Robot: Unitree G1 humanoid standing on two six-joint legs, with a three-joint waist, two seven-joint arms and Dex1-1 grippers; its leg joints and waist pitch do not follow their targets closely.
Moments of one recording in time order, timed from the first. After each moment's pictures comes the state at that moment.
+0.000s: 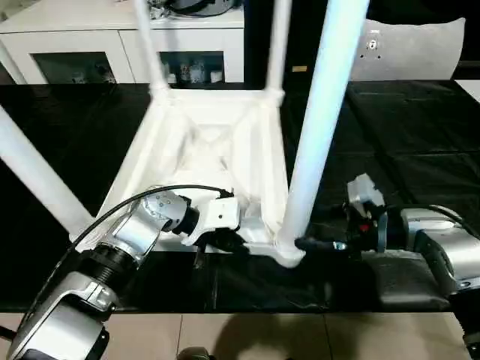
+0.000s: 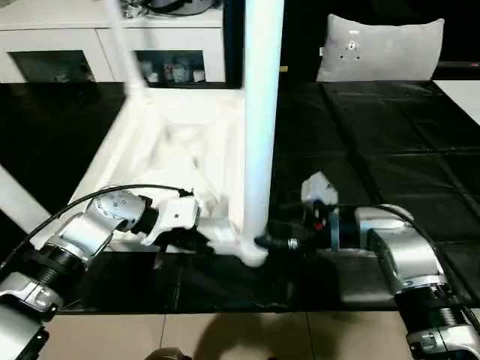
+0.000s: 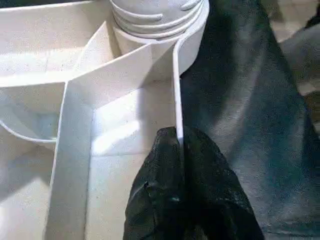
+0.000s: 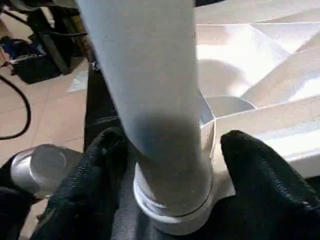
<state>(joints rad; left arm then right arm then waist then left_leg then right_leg) -0.62 0.41 -0.46 0.52 0.07 -0.03 -1.36 -0.36 -0.58 0.14 0.24 0.34 0.28 1.37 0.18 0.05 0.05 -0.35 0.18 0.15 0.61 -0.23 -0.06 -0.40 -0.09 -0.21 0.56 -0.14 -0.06</state>
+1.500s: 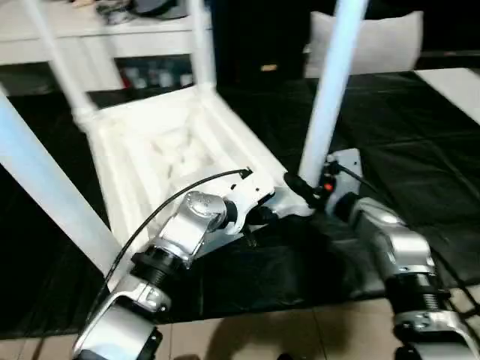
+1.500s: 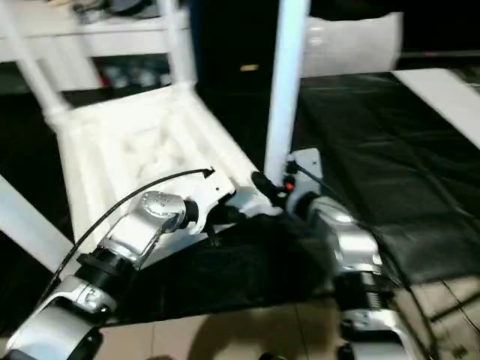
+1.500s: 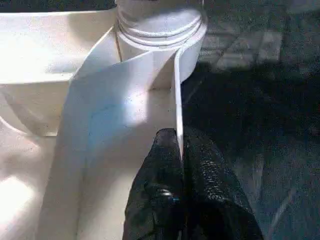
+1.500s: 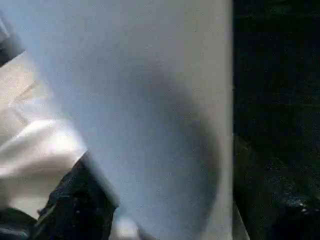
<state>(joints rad) -0.64 0.13 -0.32 0.50 0.10 0.39 -0.87 -0.46 -0.23 -0.06 0.38 0.25 0.38 0.57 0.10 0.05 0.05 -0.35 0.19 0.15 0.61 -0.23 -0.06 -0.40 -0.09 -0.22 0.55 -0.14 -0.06</state>
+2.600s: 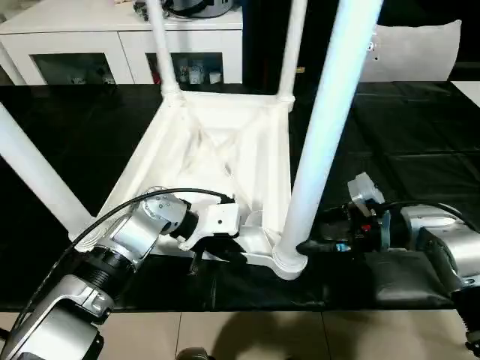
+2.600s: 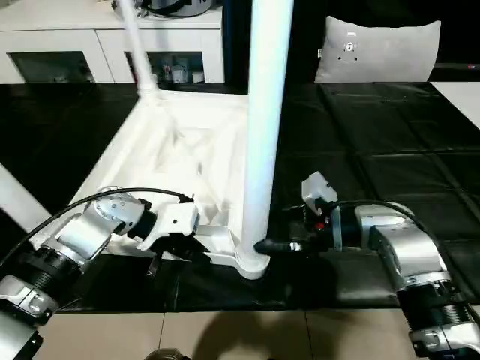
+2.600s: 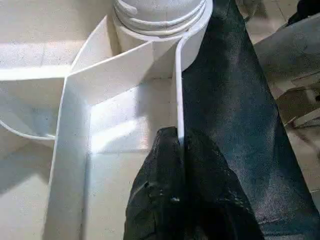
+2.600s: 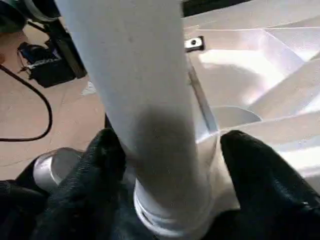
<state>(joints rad) -0.60 0.42 -0.47 0.44 0.06 0.06 -1.39 -0.37 -0.58 0.15 0.22 0.38 0.34 1.39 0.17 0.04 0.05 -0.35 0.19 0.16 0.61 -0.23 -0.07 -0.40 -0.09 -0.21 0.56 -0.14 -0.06</state>
